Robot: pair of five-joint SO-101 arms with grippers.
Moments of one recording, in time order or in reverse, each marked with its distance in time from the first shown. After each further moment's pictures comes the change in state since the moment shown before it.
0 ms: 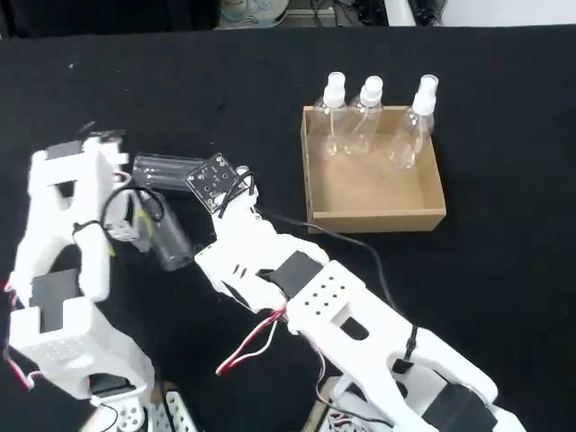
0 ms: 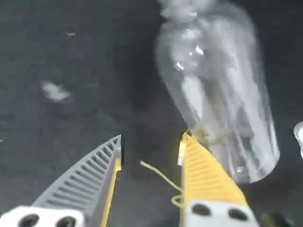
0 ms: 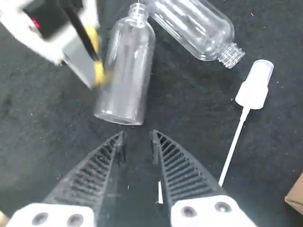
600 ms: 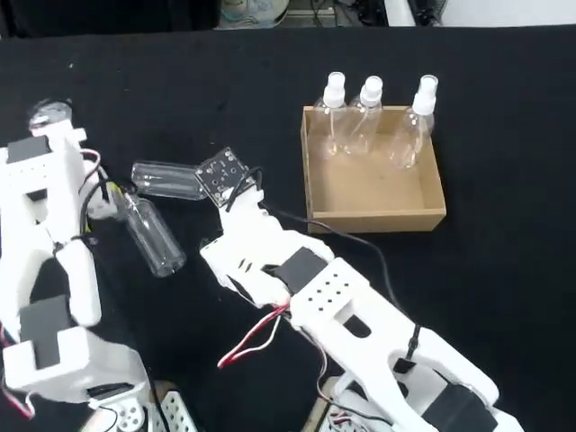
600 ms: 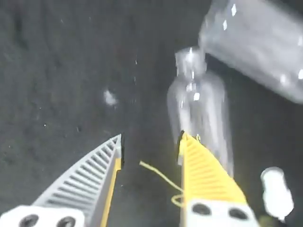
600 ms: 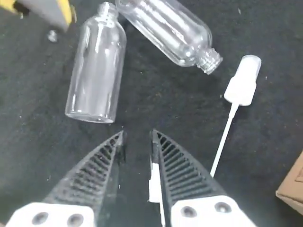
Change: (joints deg) left arm -5.4 -9.1 -4.6 -0.2 11.1; right arm 2.2 0.0 0.9 -0.3 0.0
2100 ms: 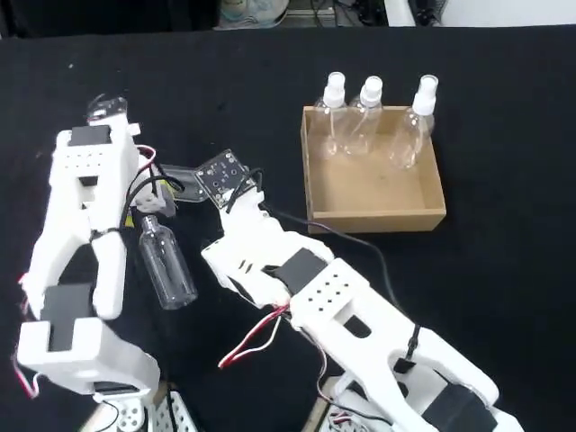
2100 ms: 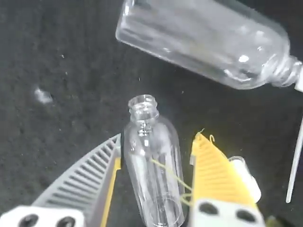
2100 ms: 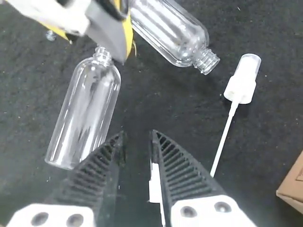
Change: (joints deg) left arm 12.9 3.0 -0.8 0.1 8.2; right arm 0.0 0.1 0.1 -0.3 -0.1
